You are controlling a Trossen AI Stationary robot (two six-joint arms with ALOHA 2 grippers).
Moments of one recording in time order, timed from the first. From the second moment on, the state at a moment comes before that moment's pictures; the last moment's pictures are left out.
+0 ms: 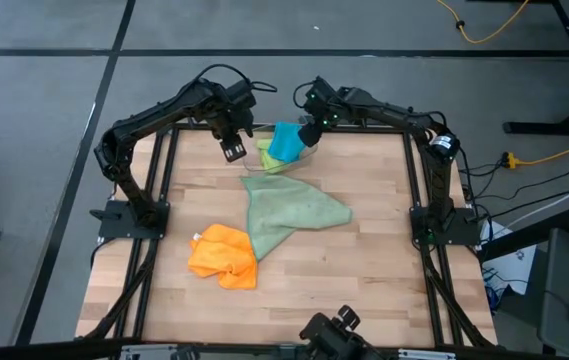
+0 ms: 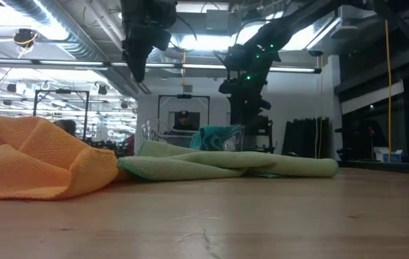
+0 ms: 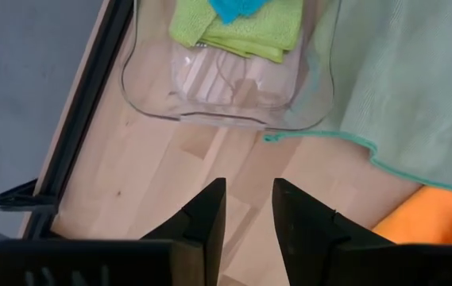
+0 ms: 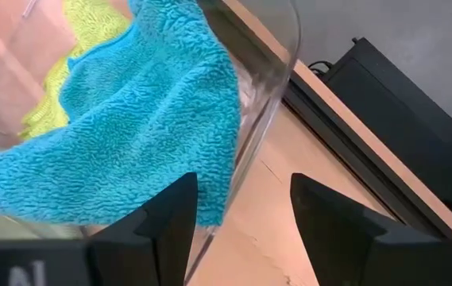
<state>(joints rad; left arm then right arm) 0.58 1.67 1.72 -1.42 -0.04 0.11 -0.65 1.99 1.68 -0.80 -0.03 0.13</state>
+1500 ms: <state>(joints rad) 0.58 1.67 1.72 -1.39 -0.04 0.11 -0.59 2.03 1.73 -0.81 -0.02 0.04</state>
